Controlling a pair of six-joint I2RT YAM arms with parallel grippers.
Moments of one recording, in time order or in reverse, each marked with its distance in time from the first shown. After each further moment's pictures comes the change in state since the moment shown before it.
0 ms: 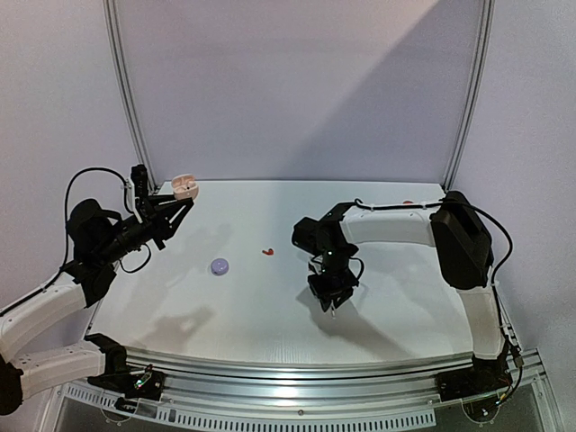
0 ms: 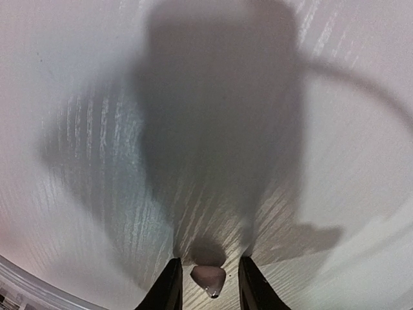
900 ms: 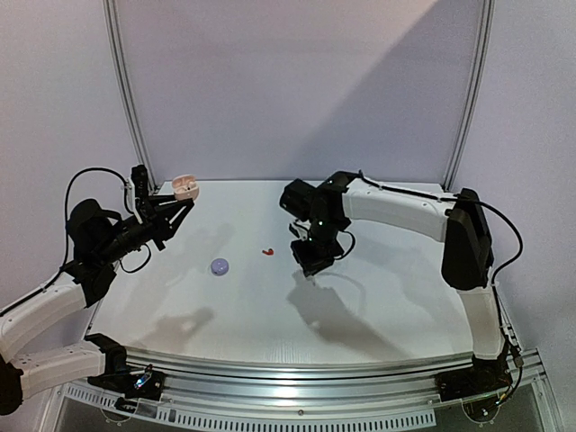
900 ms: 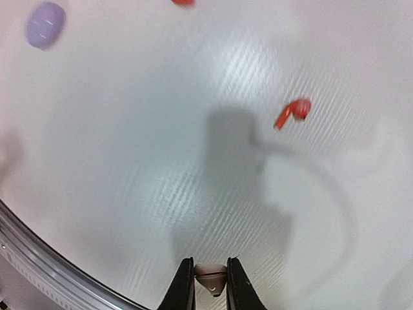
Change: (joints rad) left arm 0.000 0.000 0.000 0.002 0.014 0.011; right arm 0.006 -0.003 0.278 -0.029 0.068 -0.062
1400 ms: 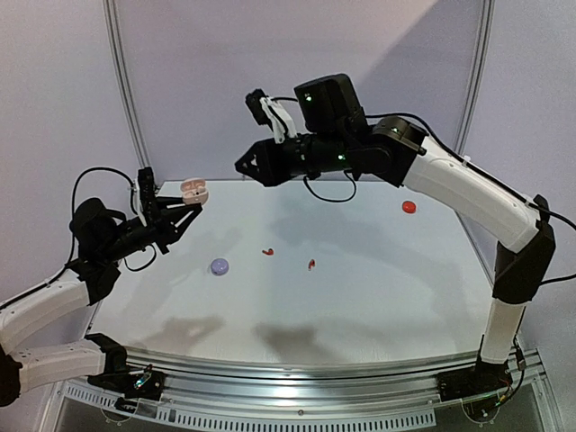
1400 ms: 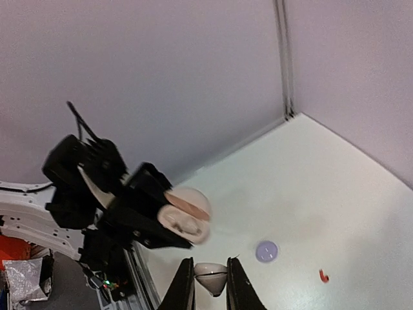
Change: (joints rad) left arm -0.037 0.048 0.004 0.074 0.104 0.015; right arm 0.147 -0.295 0.171 0.552 -0.020 -0.196
